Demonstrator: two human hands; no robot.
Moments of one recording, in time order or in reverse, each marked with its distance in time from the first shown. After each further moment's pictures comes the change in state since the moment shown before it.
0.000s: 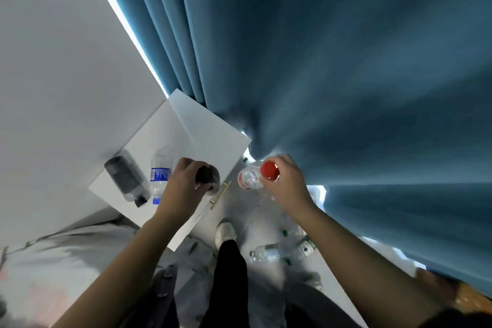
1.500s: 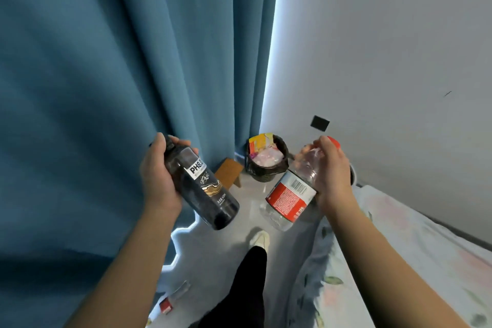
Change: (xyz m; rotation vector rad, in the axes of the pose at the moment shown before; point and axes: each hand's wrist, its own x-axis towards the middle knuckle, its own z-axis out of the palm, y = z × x) left_hand -0.503 0.676 0.608 -0.829 -1.178 0.357; right_hand -0.747 0.526 -0.438 1.360 2.013 0.326
